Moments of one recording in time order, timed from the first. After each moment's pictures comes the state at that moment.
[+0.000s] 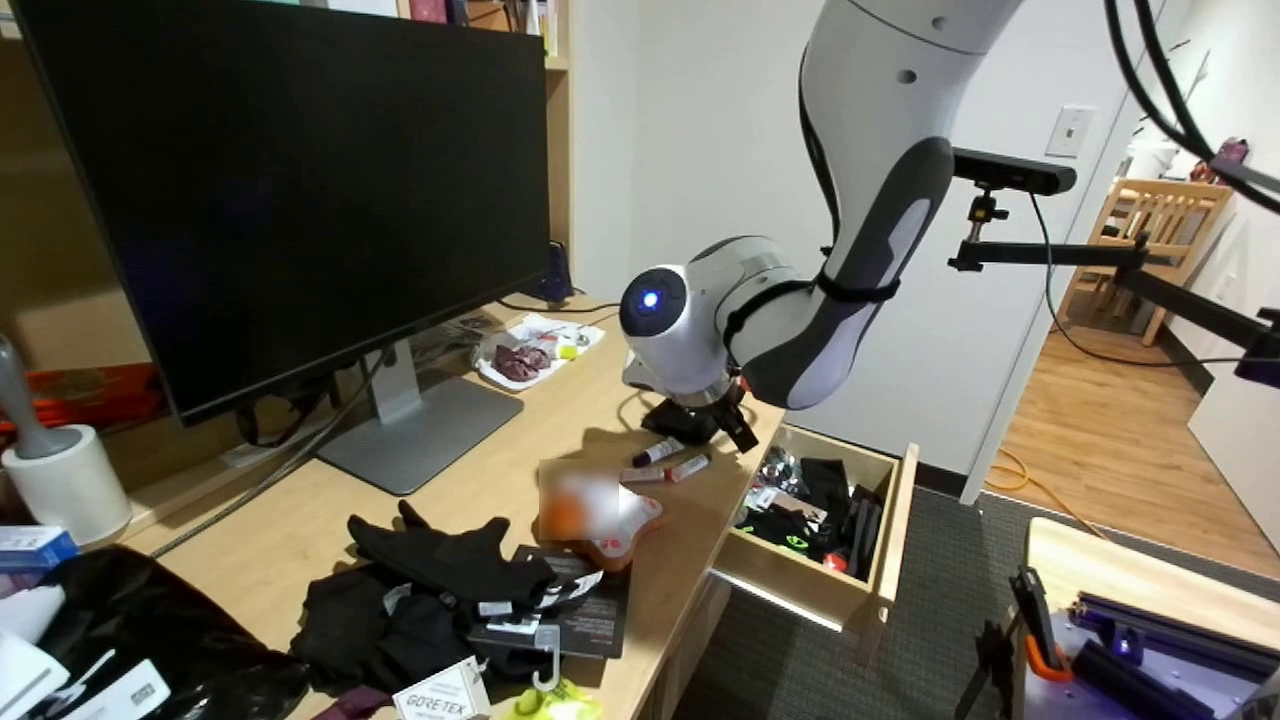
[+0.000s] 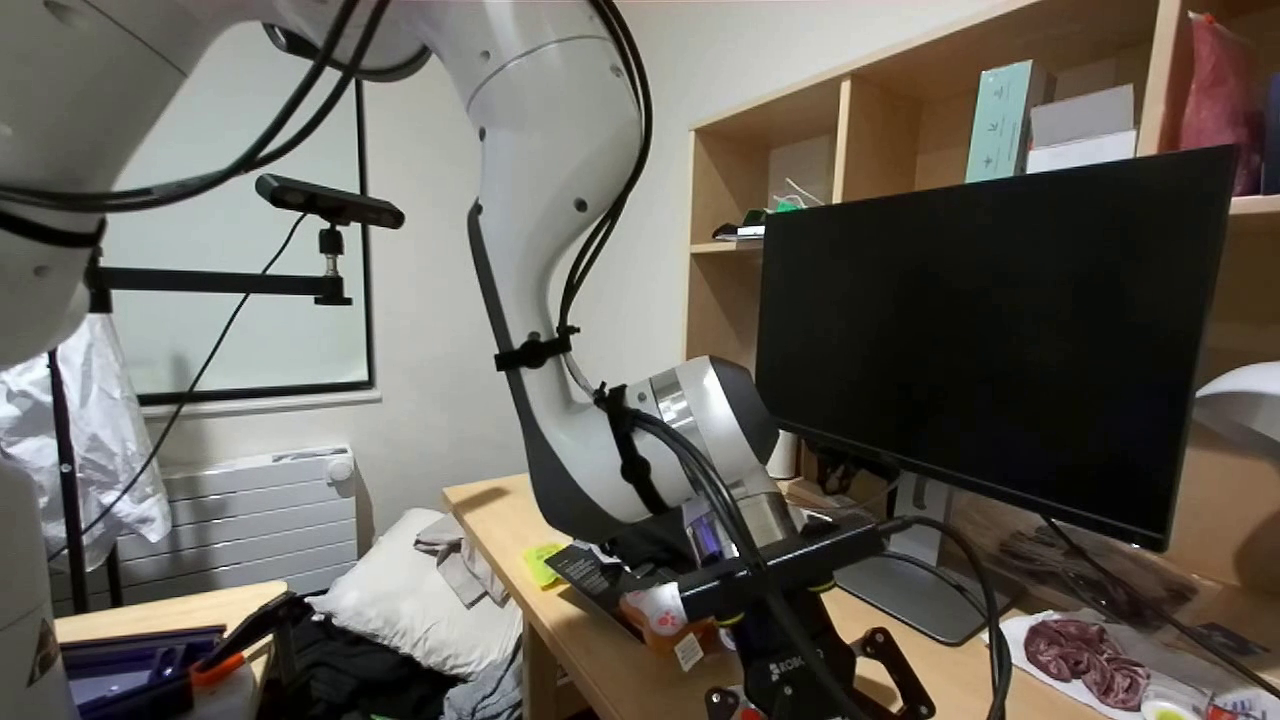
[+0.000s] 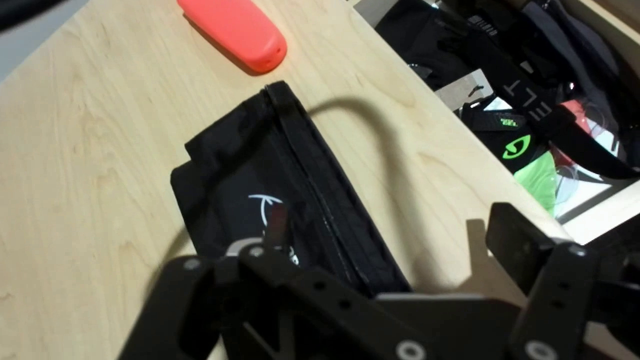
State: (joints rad) arm -0.10 0.55 -0.16 -2.15 -1.30 2.48 -0.08
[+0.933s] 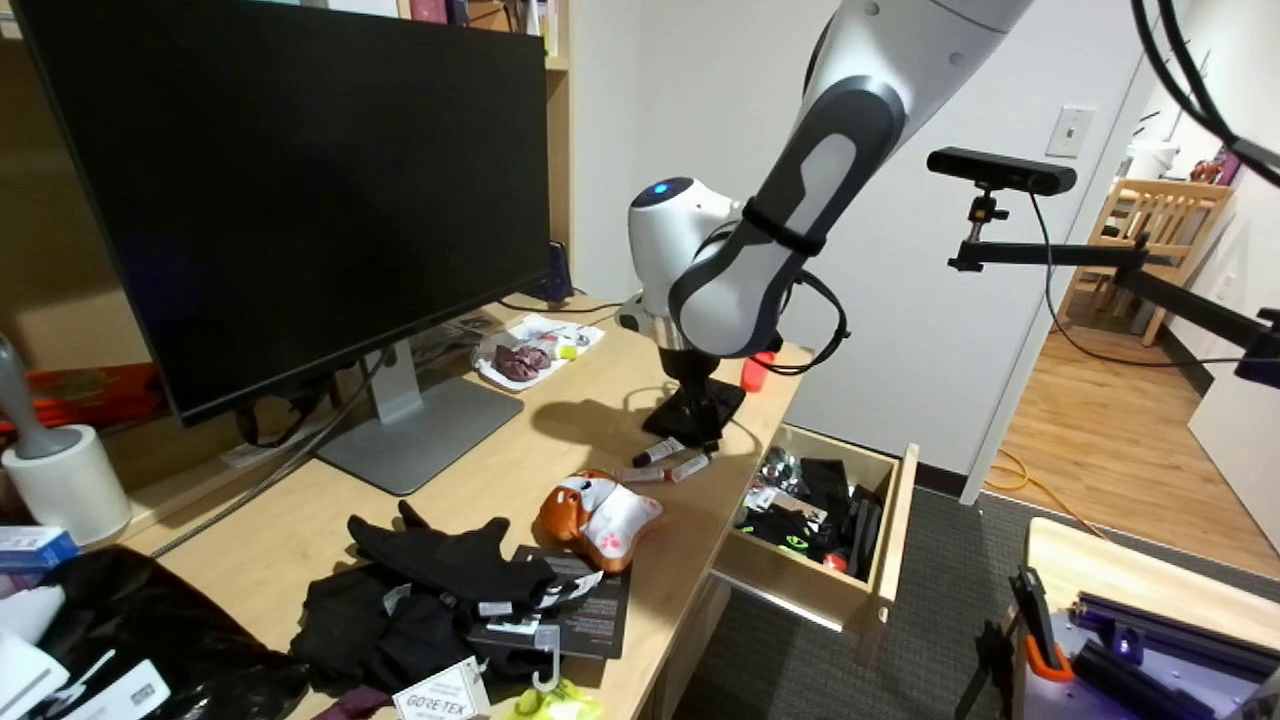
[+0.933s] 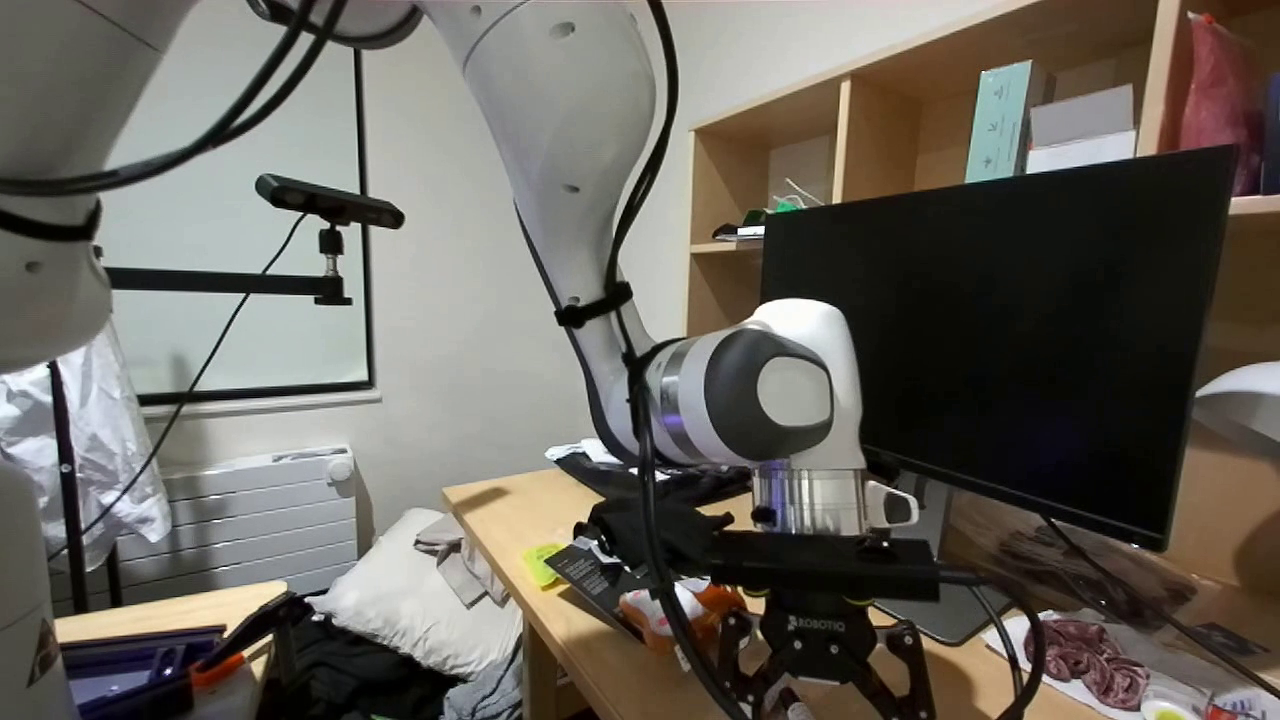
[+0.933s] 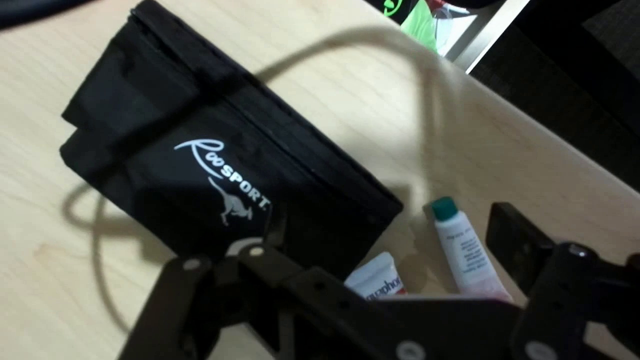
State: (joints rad) arm -0.27 0.52 -0.02 -2.10 -0.52 2.54 -0.57
